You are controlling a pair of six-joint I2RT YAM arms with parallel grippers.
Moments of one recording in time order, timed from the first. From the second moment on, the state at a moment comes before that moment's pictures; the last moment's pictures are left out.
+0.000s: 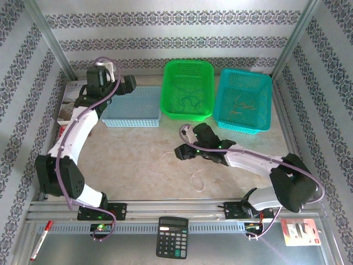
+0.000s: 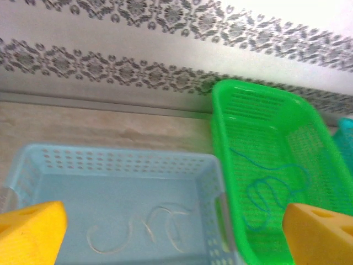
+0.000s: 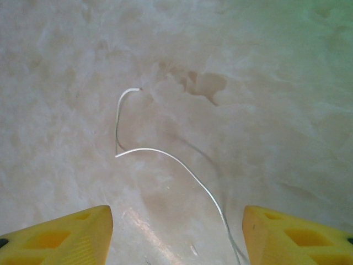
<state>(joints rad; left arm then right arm) -0.08 1.47 1.33 -0.32 0.14 -0.29 0.72 1.41 0.73 -0.13 -0.26 0.28</state>
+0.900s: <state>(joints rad) -0.08 1.19 1.05 -0.33 0.19 -0.59 0.81 1.85 1.10 -0.35 -0.11 -0.07</state>
